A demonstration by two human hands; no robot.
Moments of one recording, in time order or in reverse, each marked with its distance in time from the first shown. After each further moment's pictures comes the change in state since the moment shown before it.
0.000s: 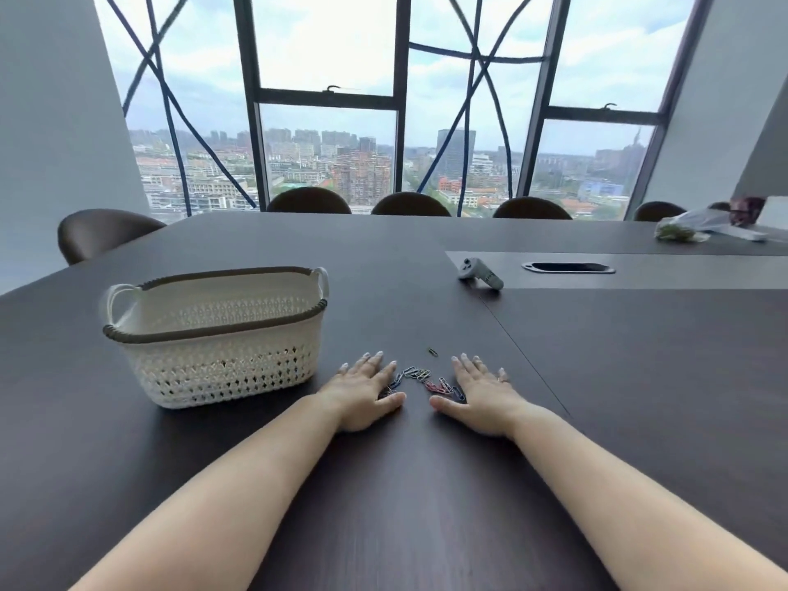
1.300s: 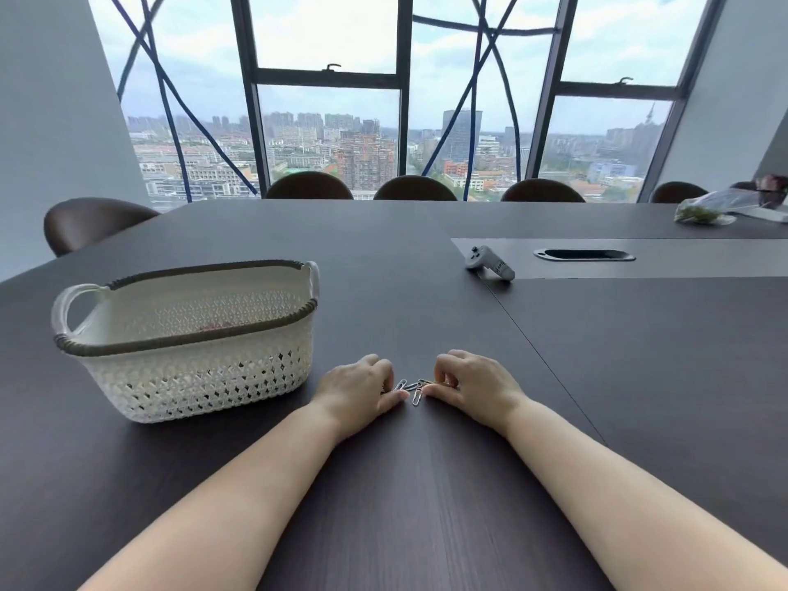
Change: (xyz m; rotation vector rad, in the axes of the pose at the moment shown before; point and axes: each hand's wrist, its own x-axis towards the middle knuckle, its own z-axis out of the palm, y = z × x) left_hand 0.010 0.002 -0.002 -0.019 0.294 0.011; right_hand 0.030 -0.008 -0.005 0.103 0.318 -0.321
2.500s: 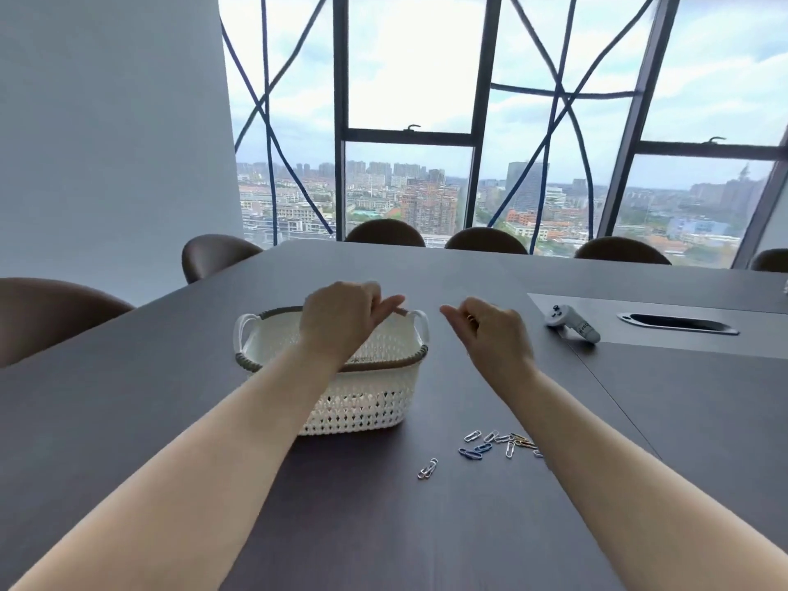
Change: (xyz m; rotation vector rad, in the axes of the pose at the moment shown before) left_hand -0.041 -0.079 -0.159 0.239 0.686 -0.138; right_hand 0.071 -0.137 -0.065 0.213 0.598 -0.146
